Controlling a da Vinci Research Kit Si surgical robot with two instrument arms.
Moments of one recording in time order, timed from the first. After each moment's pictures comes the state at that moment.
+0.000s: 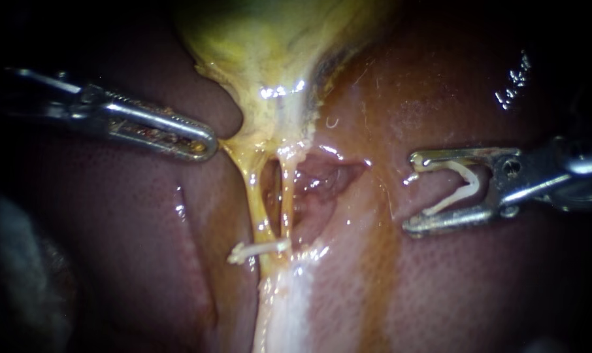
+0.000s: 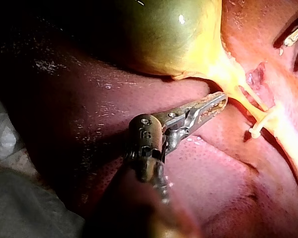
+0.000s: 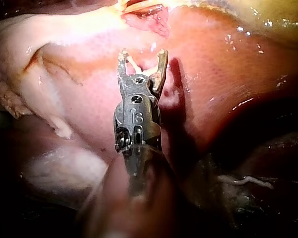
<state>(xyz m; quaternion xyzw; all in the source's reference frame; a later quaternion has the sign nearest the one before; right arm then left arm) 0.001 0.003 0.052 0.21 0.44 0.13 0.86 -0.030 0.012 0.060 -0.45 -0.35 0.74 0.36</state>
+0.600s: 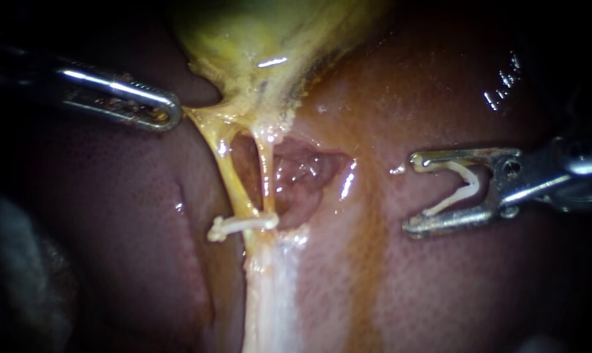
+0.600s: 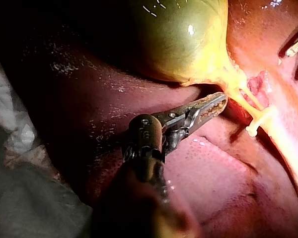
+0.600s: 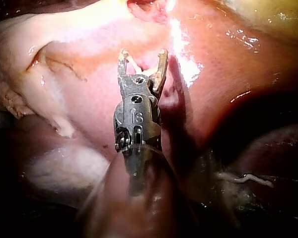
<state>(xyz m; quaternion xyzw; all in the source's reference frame) 0.001 0.003 0.052 0.21 0.45 0.13 0.86 -0.026 0.014 0.054 -0.45 -0.34 0.74 0.37</state>
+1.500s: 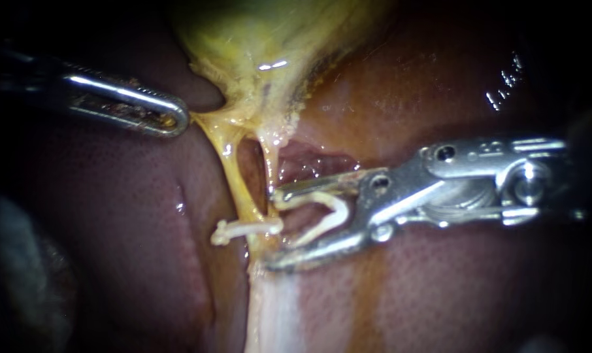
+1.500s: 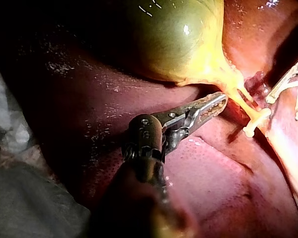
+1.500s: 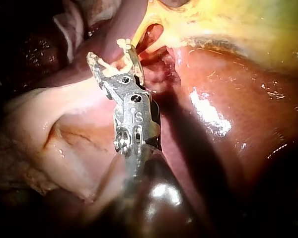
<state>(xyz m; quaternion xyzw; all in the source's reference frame) 0.016 0.002 0.051 0.35 0.50 0.15 0.78 -0.027 0.014 0.054 -0.45 -0.33 0.74 0.38</state>
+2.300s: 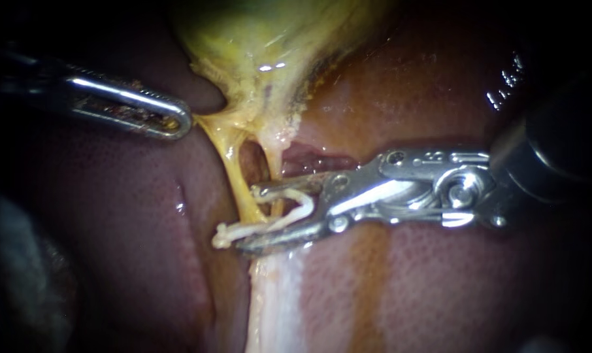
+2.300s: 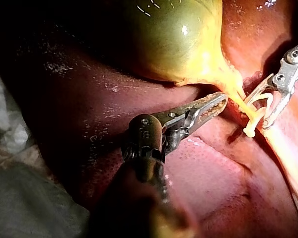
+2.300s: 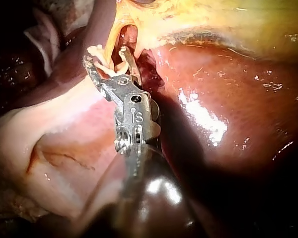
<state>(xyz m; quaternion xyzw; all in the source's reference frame) 0.018 0.000 0.059 0.36 0.48 0.19 0.78 -0.028 0.014 0.054 -0.45 -0.33 0.74 0.38</state>
